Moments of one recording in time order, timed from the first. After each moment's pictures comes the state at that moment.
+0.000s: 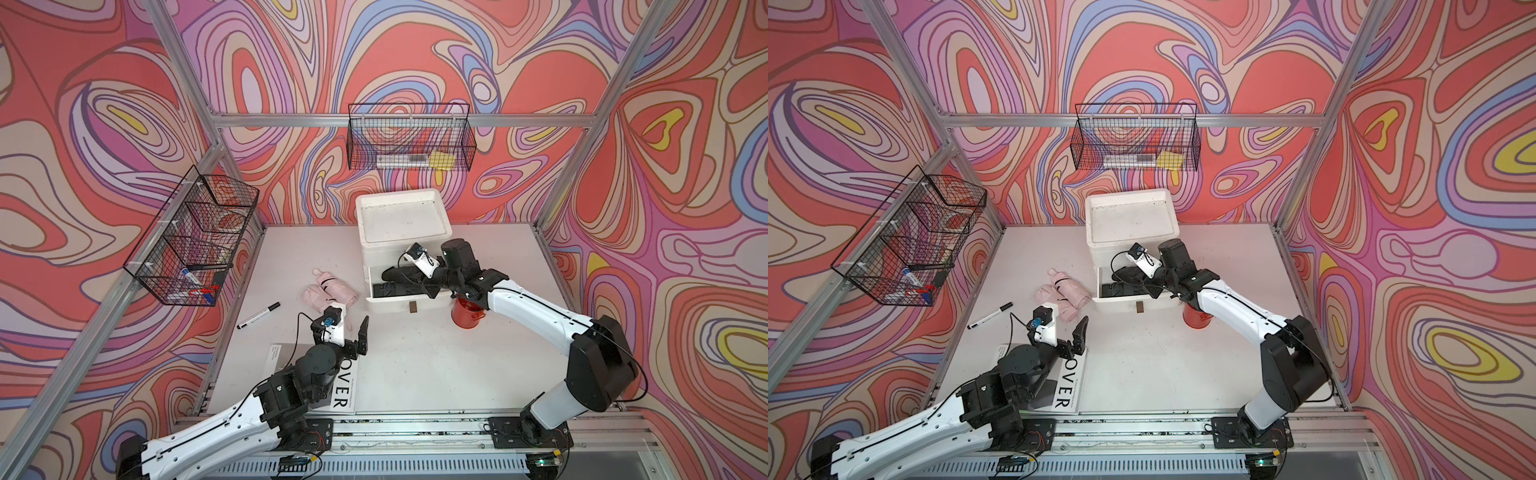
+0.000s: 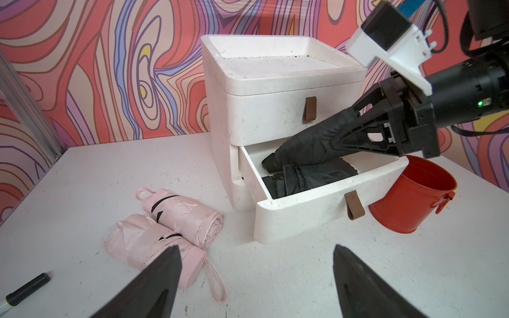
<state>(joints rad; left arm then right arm) -1.01 0.55 0.37 -0.03 -0.72 -0.19 0.55 1.61 1.20 -0.21 -0.30 -0.36</state>
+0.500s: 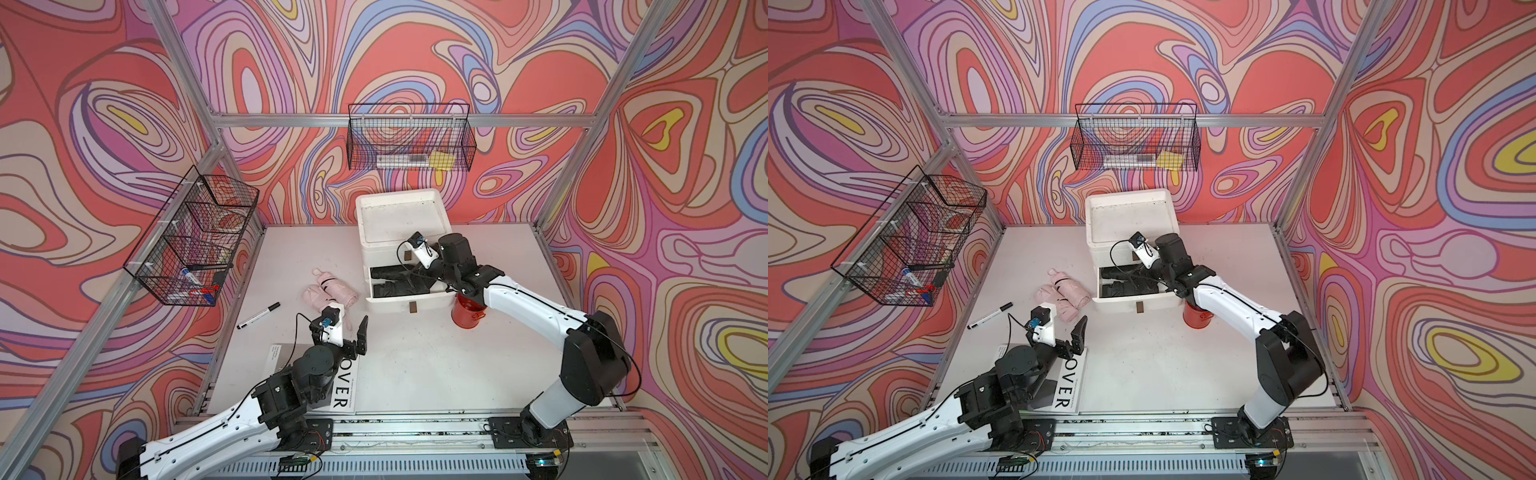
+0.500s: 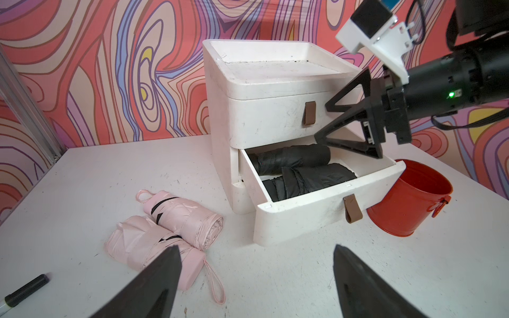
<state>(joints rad) -1.01 0.53 0.37 -0.03 -0.72 -0.19 0.56 1.60 1.25 -0.17 -0.13 -0.25</state>
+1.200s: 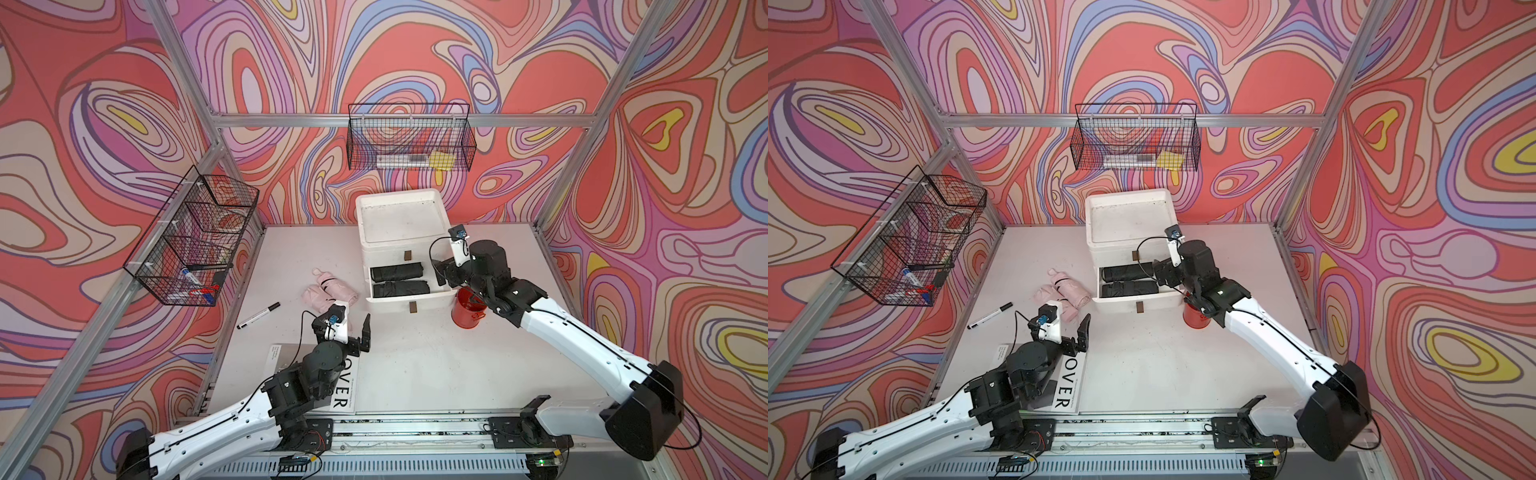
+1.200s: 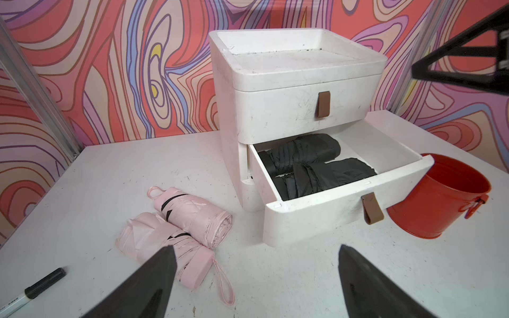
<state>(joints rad) -1.00 0.65 0.37 0.04 -0.77 -0.18 0.56 1.25 1.08 -0.25 0.28 -0.04</state>
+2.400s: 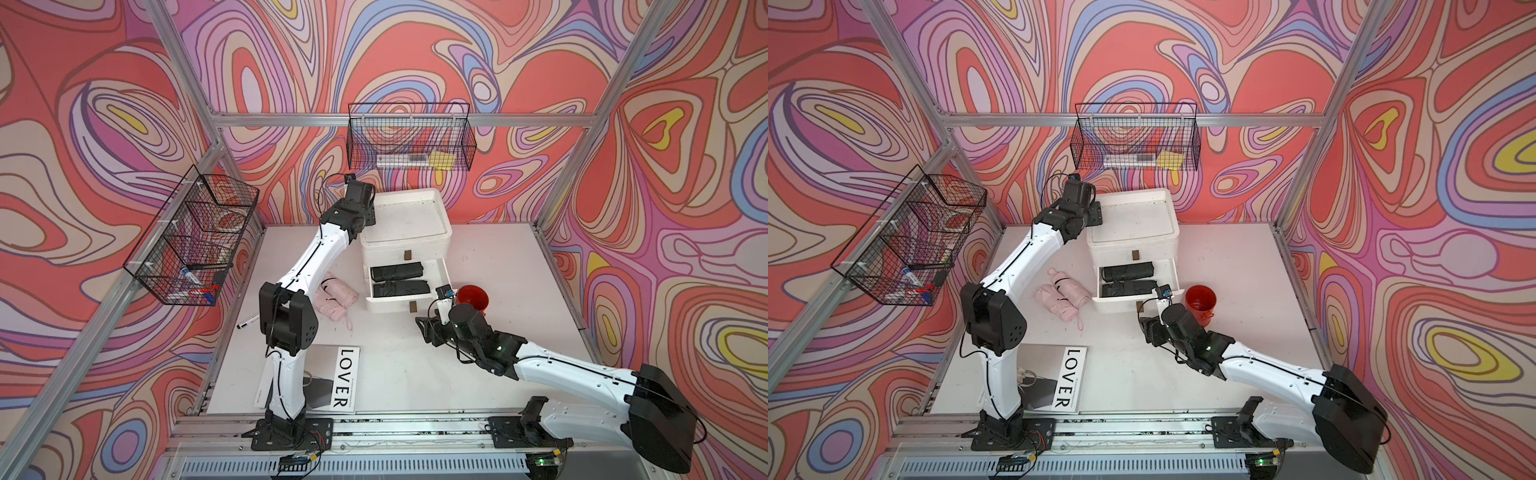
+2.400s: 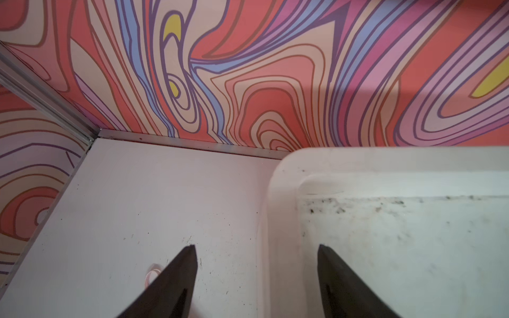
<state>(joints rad) -0.36 2.08 2.10 -0.68 -0.38 -0.33 0.85 1.19 0.62 0.03 0.20 0.39</state>
